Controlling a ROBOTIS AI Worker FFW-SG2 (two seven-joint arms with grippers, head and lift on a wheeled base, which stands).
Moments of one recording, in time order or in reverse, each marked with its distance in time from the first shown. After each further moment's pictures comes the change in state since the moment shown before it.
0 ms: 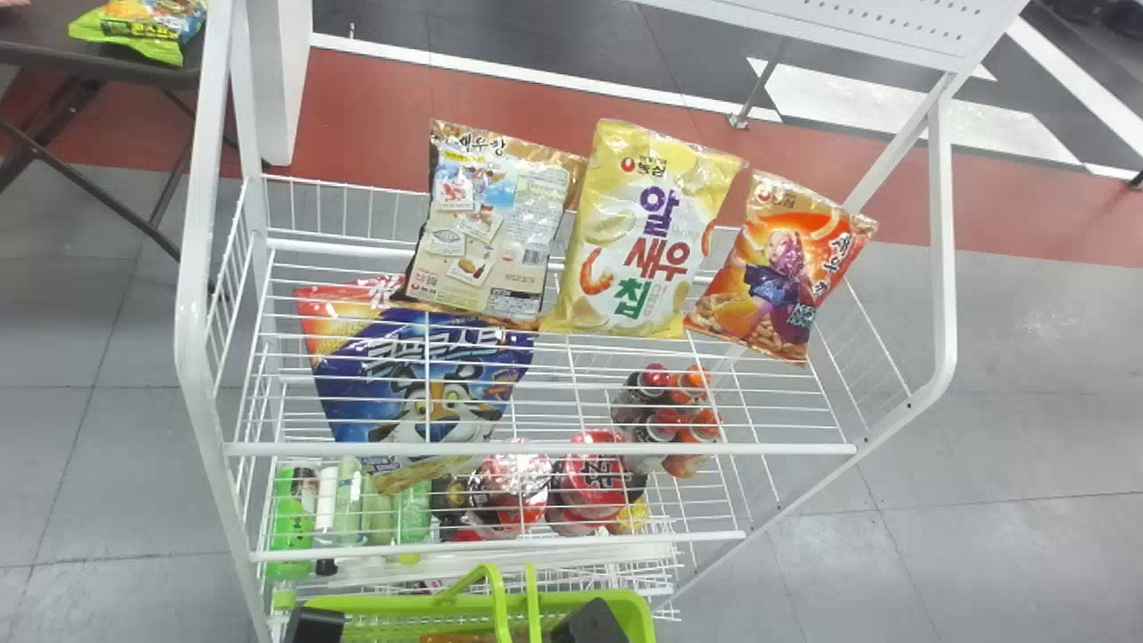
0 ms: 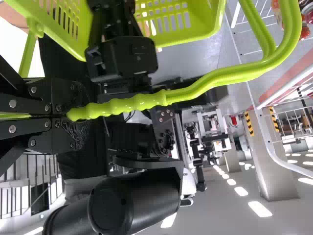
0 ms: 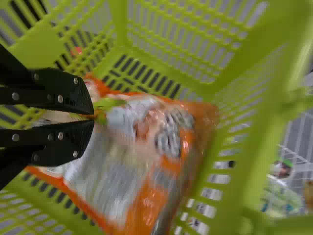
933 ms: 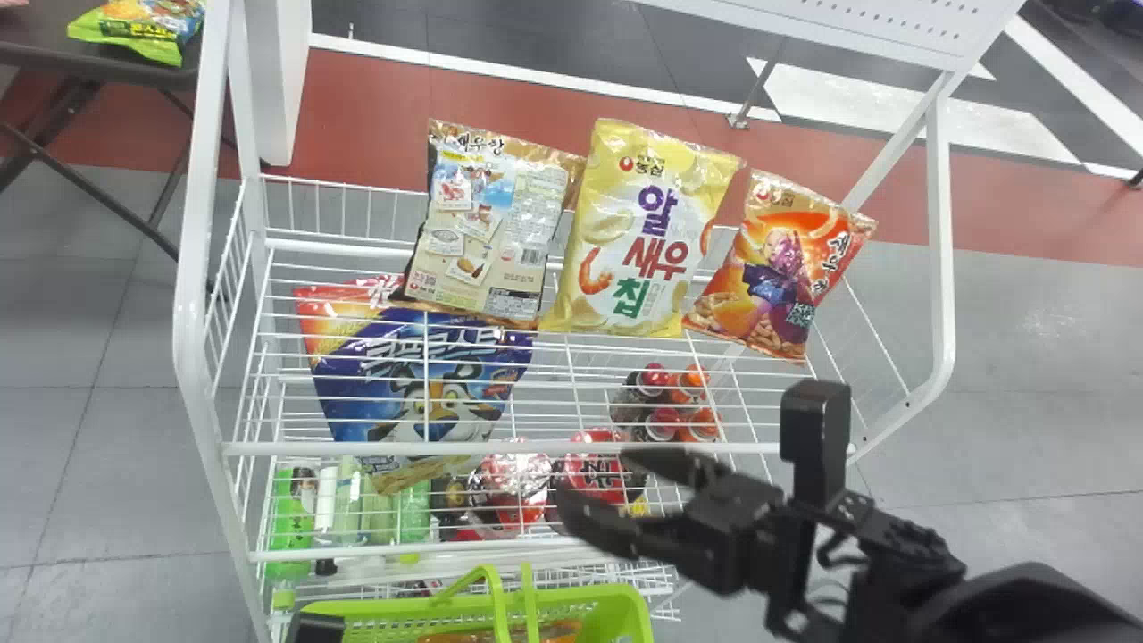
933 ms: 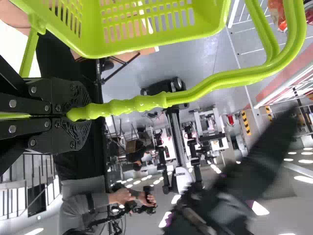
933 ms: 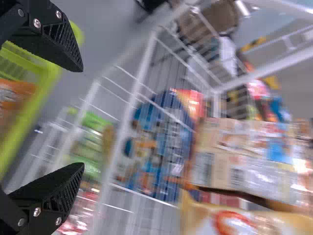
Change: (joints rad) left arm 0.013 0.000 -0.005 0.011 -0.001 -0.037 0.003; right arm 0.066 0.097 -0.431 -0.379 -0.230 -0.345 0.022
